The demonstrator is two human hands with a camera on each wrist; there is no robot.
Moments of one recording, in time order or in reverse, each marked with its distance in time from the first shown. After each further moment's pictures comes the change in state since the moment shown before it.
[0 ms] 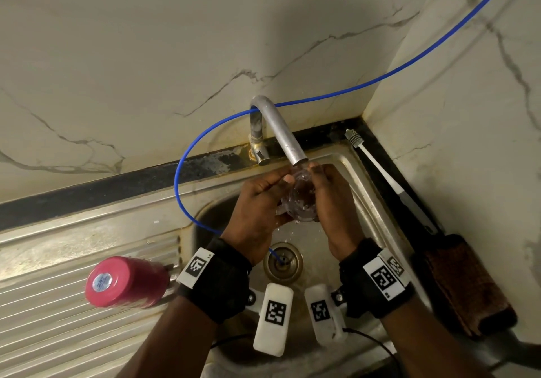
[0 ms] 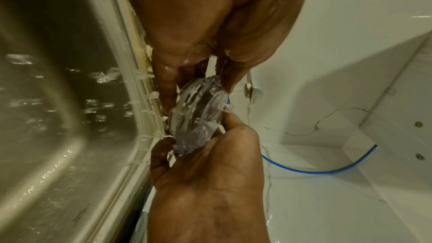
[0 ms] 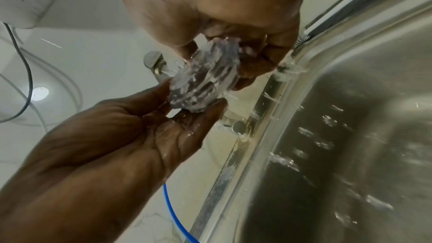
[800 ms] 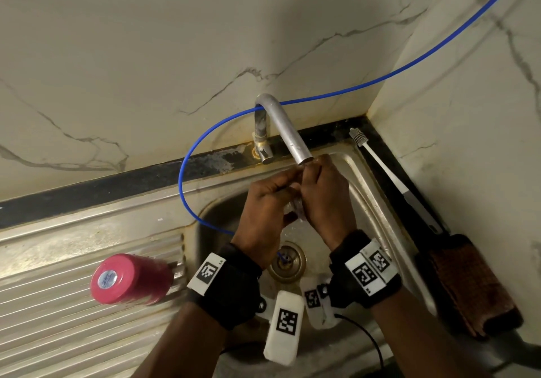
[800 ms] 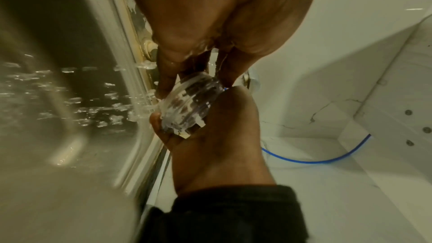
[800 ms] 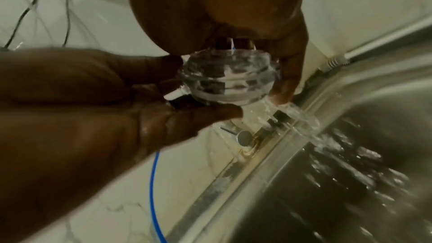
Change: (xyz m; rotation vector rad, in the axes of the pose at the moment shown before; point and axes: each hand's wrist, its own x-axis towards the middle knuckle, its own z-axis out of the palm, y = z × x) left_hand -0.002 -0.007 0.006 -0.011 0.021 0.036; right_hand 0.005 -0.015 0.015 -0.293 0.034 -0.153
